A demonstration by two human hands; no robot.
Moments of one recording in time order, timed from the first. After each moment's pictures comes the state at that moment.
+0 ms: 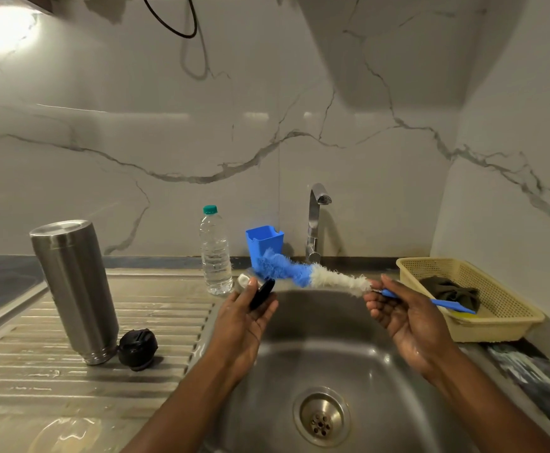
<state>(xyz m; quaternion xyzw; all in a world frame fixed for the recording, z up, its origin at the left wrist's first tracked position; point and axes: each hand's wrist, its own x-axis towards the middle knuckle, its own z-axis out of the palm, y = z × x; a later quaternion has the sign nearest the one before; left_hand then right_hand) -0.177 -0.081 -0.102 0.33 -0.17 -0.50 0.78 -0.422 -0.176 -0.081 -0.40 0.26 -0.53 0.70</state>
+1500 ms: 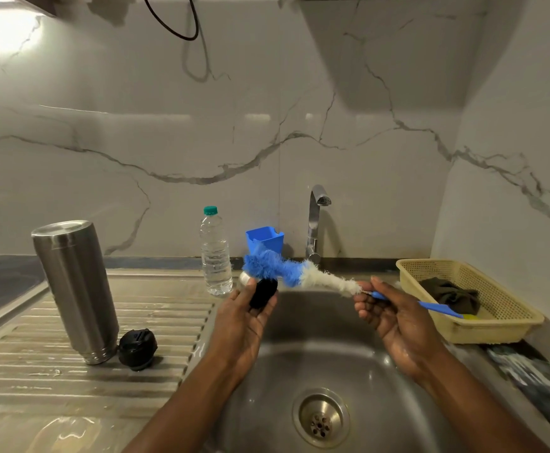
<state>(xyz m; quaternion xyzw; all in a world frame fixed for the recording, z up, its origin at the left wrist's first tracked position) -0.178 -0.081 -0.100 0.30 -0.15 -0.49 0.81 -0.413 -0.168 -0.080 -0.42 0.25 -0.52 0.70</state>
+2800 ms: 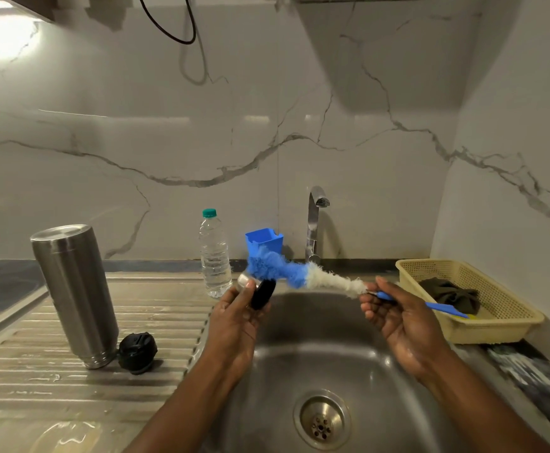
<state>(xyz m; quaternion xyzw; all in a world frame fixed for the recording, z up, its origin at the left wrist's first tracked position) -0.173 -0.080 -0.100 0.35 -0.21 -0.45 0.79 -0.417 -0.170 -0.078 -0.39 0.25 -0.54 0.71</state>
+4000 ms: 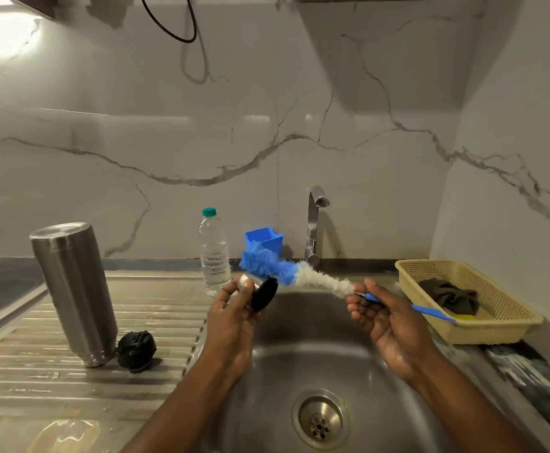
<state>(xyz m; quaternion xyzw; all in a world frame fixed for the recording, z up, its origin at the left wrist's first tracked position) -0.174 -0.080 -0.099 0.35 -0.20 -0.42 0.81 -0.408 -0.166 -0.084 -0.39 0.26 -0.51 0.72</state>
